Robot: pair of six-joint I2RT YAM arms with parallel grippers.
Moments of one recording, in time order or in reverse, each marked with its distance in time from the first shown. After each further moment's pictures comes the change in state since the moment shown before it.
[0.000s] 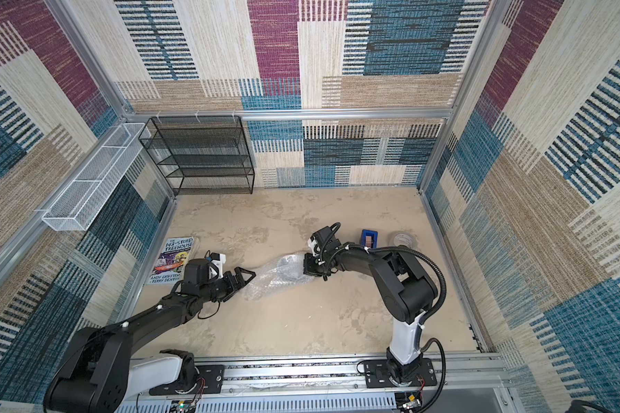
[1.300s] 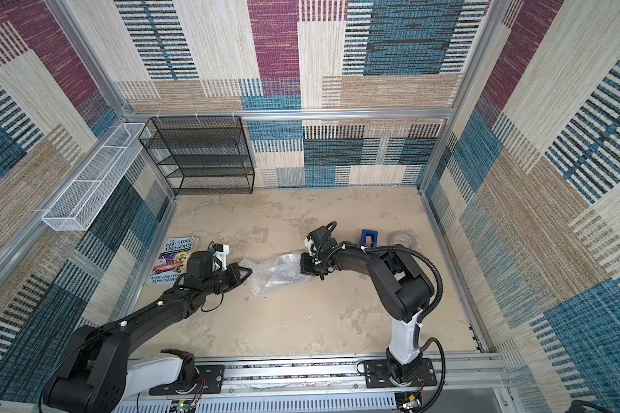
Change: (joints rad) left arm -0.078 0.045 0.114 0.013 -0.022 0.030; right arm 0.029 0.028 0.041 -0.006 0.031 -0.012
